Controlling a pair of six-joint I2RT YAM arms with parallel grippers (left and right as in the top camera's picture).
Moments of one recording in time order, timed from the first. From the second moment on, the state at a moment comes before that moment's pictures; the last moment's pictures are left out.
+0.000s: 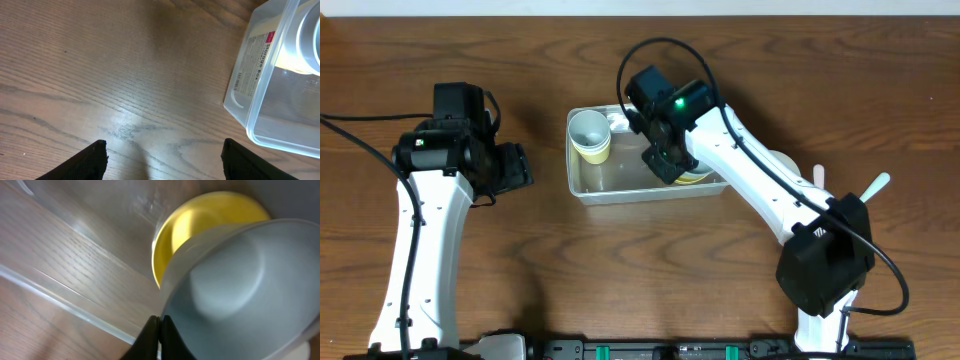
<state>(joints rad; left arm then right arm) 0.06 1.41 1.28 -1.17 0.00 -0.26 0.65 2.00 1.77 -1.24 0.08 -0.05</state>
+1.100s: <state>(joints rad) 0.06 1.41 1.28 -1.17 0.00 -0.26 0.28 1.82 1.86 -1.49 0.08 0.26</state>
